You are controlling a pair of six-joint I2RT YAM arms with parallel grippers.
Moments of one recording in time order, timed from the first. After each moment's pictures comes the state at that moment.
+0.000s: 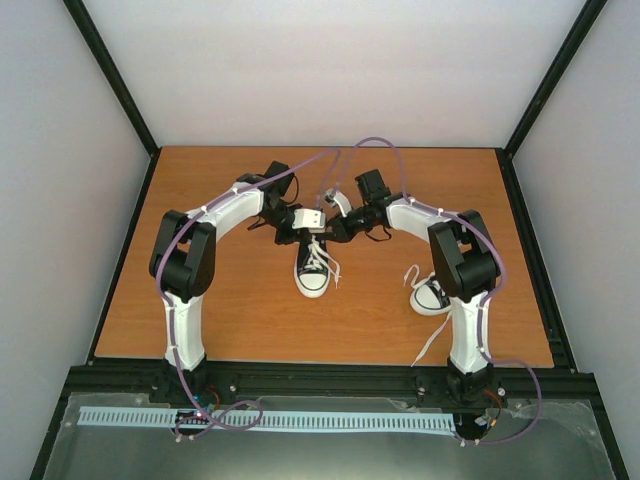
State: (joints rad) left arm -0.42 2.03 1.57 -0.87 0.55 1.15; right arm 0.45 2.05 1.40 -0.34 -0.85 -0.18
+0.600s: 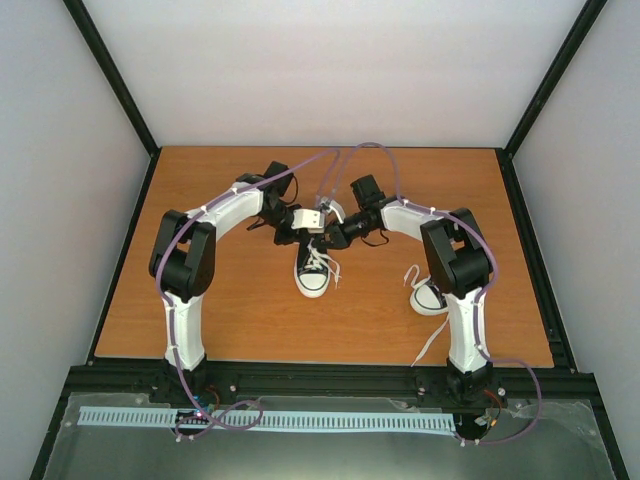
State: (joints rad) left arm -0.42 2.03 1.57 -0.87 0.54 1.15; right arm 0.46 2.12 1.43 -0.39 -1.02 -0.25
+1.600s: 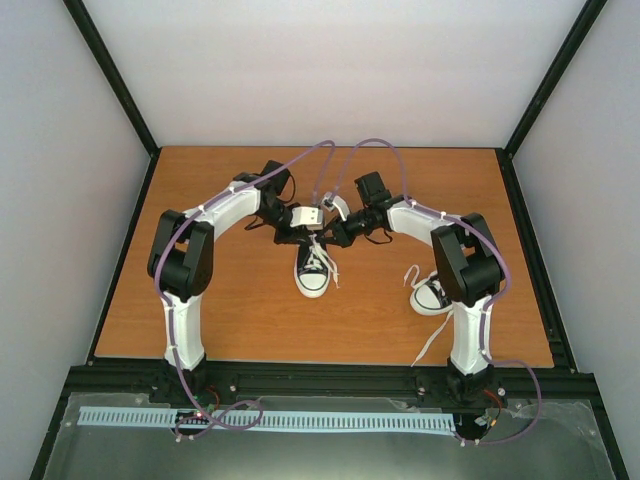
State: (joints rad) left arm -0.40 2.02 1.56 -0.88 0.63 1.14; right arm 0.46 2.02 1.37 -0.35 -0.93 -0.24
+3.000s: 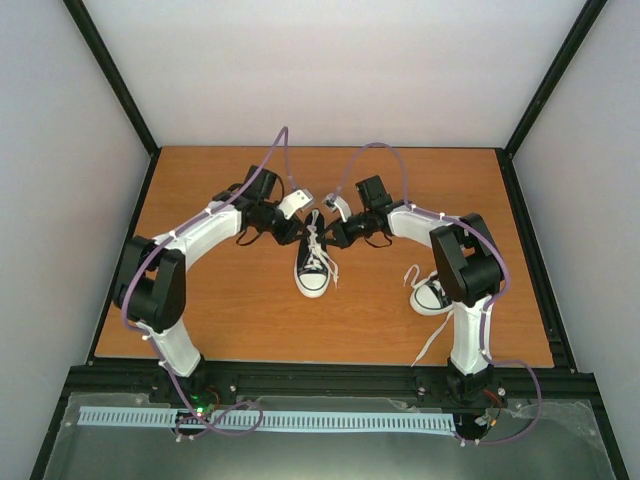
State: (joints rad) left arm -0.40 1.73 1.27 -0.54 0.54 0.36; right arm 0.46 2.02 1.32 -0.25 -0.90 -0.11
